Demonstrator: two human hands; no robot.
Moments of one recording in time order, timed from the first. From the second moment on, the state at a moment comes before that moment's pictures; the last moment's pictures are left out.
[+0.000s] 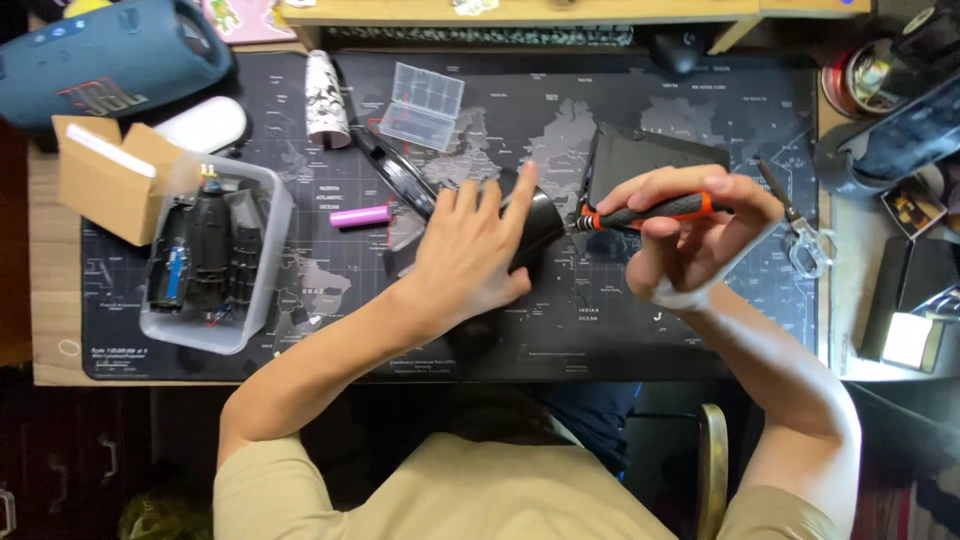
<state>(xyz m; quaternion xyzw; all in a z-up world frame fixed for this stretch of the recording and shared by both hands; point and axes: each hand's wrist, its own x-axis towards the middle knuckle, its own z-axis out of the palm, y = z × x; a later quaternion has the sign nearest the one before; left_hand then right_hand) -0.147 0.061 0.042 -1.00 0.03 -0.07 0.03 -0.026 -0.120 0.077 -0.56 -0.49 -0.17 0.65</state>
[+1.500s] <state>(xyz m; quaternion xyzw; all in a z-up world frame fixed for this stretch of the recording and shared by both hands) -0.151 0.107 0.023 -0.86 -0.02 -0.05 -0.50 -0.009 -0.149 0.006 -0.61 -0.52 -0.12 0.58</state>
